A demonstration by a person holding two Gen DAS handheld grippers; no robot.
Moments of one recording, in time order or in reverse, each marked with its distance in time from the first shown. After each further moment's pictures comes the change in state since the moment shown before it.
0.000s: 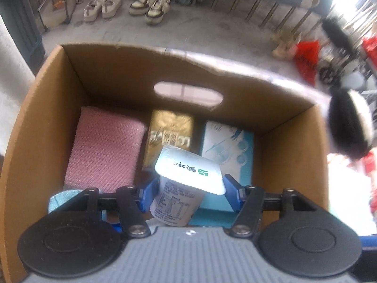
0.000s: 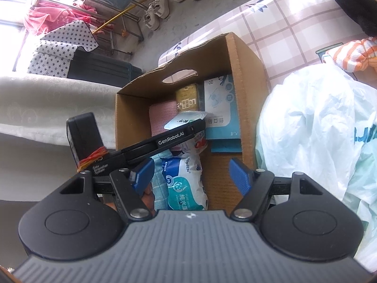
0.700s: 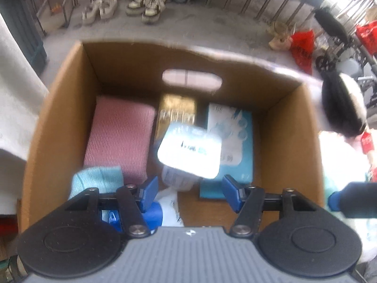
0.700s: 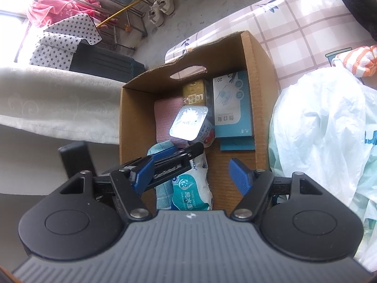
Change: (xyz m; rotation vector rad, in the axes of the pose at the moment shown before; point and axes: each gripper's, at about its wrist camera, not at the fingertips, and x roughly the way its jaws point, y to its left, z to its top) left arm -0.031 0.002 -0.019 0.060 0.018 0.036; right arm 0.004 0.012 -0.004 -0.031 0.005 -0.003
